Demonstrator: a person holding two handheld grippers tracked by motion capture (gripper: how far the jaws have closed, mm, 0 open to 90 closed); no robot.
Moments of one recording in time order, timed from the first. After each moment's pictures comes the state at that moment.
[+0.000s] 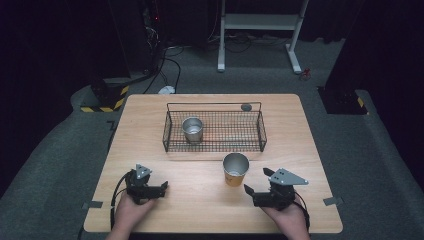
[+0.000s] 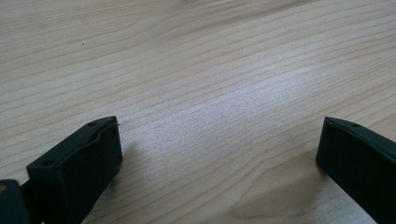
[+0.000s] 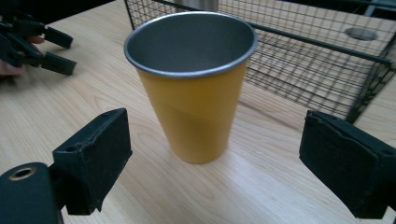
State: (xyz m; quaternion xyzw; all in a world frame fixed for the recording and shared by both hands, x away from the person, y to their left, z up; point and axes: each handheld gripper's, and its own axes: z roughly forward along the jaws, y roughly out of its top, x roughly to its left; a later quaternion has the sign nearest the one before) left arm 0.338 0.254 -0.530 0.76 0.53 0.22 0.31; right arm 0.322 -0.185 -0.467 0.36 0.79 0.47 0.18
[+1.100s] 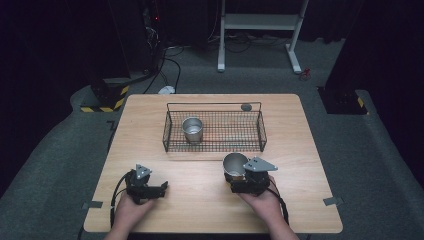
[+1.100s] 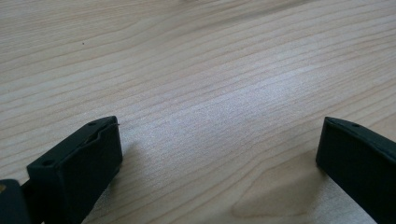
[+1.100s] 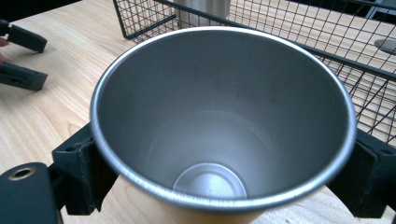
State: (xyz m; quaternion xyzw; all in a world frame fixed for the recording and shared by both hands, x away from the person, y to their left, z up) left arm 0.338 0.254 -0.530 0.76 0.53 0.22 0.31; right arm 0.362 -0.127 -0.481 0.35 0.79 0.46 0.20
